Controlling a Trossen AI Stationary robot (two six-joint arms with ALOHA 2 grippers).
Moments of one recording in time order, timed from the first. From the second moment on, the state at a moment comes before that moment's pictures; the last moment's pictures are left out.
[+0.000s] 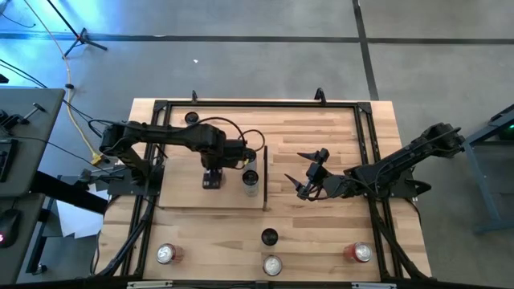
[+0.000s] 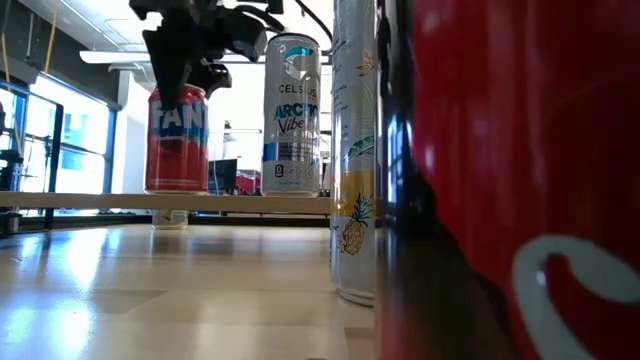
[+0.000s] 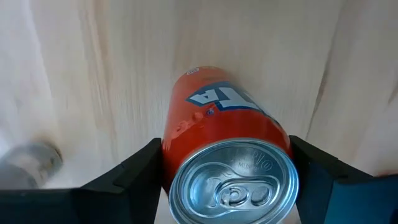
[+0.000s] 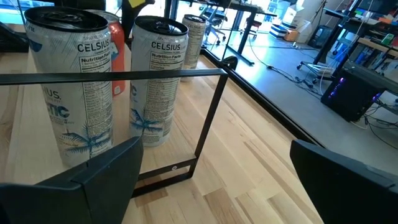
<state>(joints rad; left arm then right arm) 0.03 1.65 1.44 -1.36 0.01 0.02 0.39 1.25 0.57 0.26 0.90 0.12</state>
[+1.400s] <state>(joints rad) 0.09 1.69 1.51 -1.33 0.01 0.65 0.38 1.25 0.57 0.26 0.90 0.12</state>
